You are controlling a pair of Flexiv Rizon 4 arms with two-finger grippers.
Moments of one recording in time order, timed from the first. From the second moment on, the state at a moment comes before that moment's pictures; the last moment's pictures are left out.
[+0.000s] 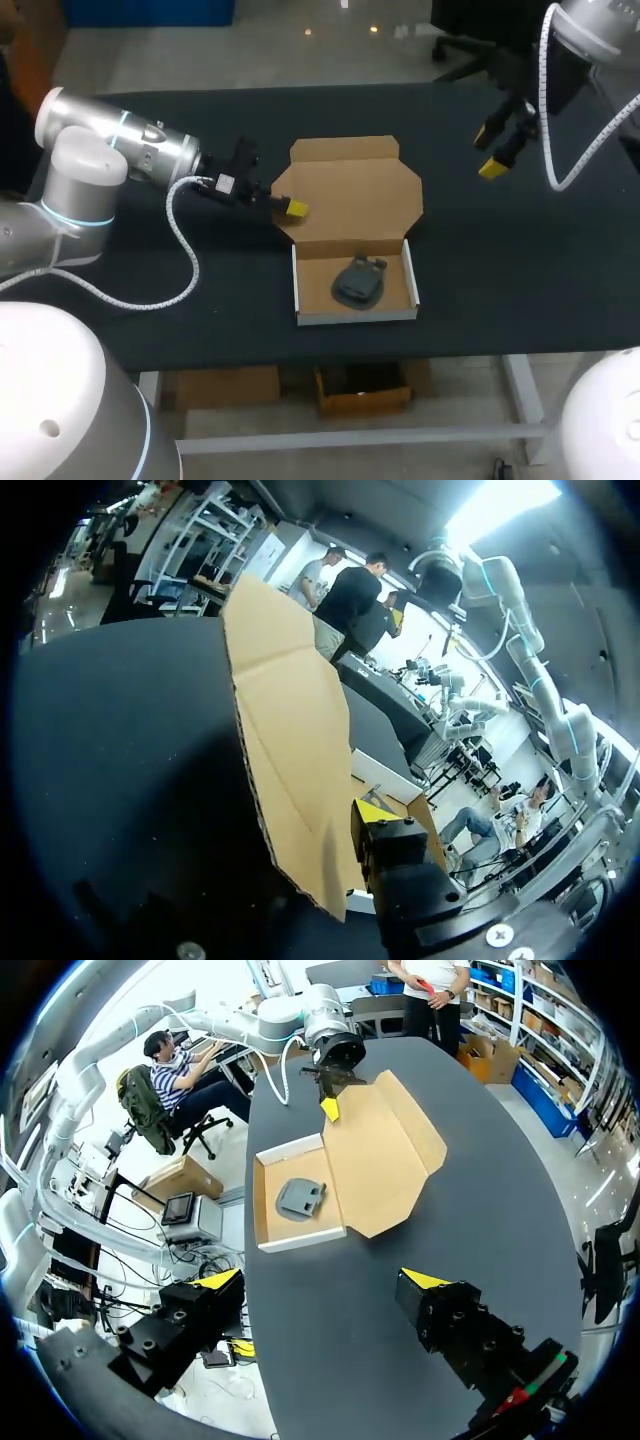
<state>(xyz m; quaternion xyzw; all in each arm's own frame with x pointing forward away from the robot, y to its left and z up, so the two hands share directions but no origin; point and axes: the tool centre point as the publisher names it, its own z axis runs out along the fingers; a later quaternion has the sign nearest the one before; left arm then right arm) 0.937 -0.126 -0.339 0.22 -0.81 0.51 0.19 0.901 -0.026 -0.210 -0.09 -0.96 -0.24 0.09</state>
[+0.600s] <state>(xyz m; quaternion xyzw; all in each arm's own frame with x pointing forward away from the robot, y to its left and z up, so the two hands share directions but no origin) 0.935 -0.129 -0.336 0.19 -0.81 0.52 0.19 0.900 -0.024 -0.210 -0.09 -0.96 -0.24 0.09</state>
